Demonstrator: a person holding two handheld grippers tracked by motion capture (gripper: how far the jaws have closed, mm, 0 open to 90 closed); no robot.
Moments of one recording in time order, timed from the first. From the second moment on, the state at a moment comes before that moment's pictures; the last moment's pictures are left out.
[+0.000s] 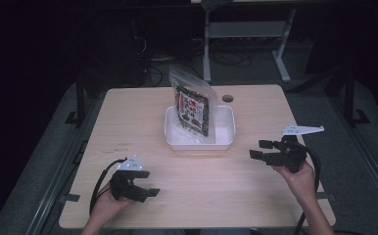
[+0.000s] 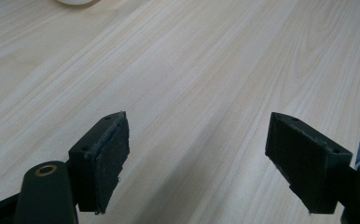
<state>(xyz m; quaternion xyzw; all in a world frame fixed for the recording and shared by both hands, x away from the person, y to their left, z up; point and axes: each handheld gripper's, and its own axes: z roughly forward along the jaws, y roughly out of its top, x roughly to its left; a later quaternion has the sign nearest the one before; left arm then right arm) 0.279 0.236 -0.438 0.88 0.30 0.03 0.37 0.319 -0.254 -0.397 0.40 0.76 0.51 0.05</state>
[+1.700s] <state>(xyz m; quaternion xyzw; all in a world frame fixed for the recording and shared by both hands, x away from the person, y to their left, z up) 0.277 0.237 -0.438 0.88 0.30 0.03 0.37 0.280 -0.234 -0.444 0.38 0.79 0.48 0.00</state>
